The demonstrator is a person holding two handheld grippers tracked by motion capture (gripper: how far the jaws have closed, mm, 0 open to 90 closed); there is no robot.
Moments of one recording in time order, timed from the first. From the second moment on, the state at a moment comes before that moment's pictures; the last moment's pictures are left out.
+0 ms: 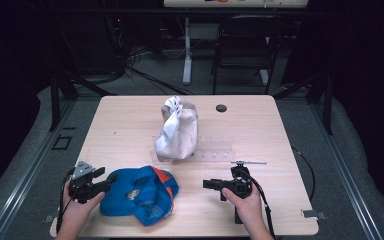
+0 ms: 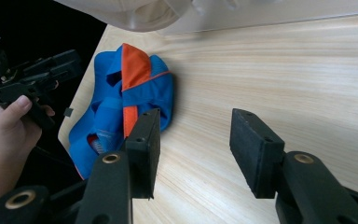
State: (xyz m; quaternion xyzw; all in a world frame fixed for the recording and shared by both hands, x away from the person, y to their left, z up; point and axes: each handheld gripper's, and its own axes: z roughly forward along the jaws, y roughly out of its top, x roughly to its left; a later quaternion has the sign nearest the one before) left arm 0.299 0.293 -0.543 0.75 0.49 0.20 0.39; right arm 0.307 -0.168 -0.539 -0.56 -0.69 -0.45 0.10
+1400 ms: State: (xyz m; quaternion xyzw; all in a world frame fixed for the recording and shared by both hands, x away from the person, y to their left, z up) left arm 0.261 0.318 -0.547 0.73 0.52 0.23 0.37; right arm 0.323 -0.068 -0.585 -0.49 -0.72 -0.41 0.28
